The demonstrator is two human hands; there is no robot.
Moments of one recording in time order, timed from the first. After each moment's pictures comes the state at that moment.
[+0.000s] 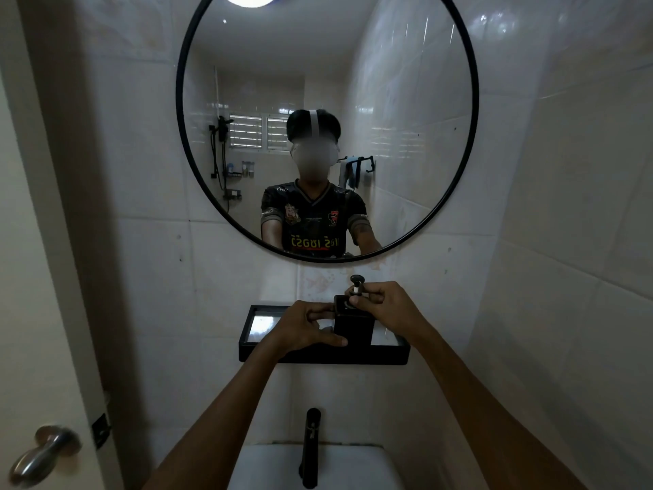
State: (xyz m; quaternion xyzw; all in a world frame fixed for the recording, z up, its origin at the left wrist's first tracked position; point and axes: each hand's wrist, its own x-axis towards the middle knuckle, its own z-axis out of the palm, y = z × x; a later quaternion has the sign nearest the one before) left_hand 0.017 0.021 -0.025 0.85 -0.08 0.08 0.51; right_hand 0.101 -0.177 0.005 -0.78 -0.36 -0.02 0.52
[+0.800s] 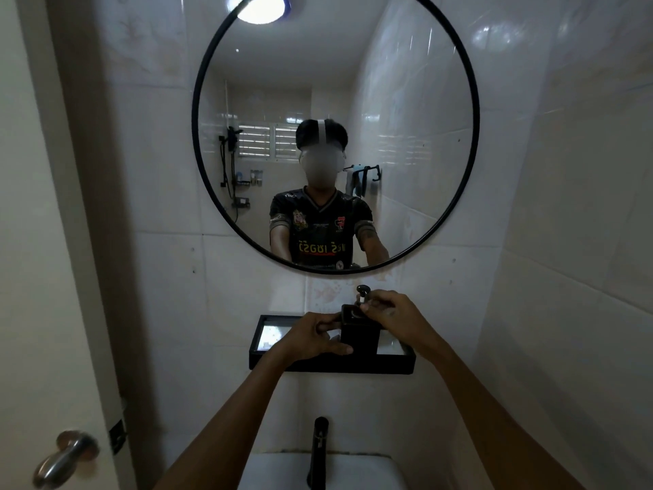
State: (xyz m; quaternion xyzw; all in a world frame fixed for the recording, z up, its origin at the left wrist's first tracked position) left_hand 0.016 0.021 -0.022 0.86 -0.08 0.06 0.50; right_hand 0.094 -0.182 0.010 -0.79 -0.33 -0.02 0.52
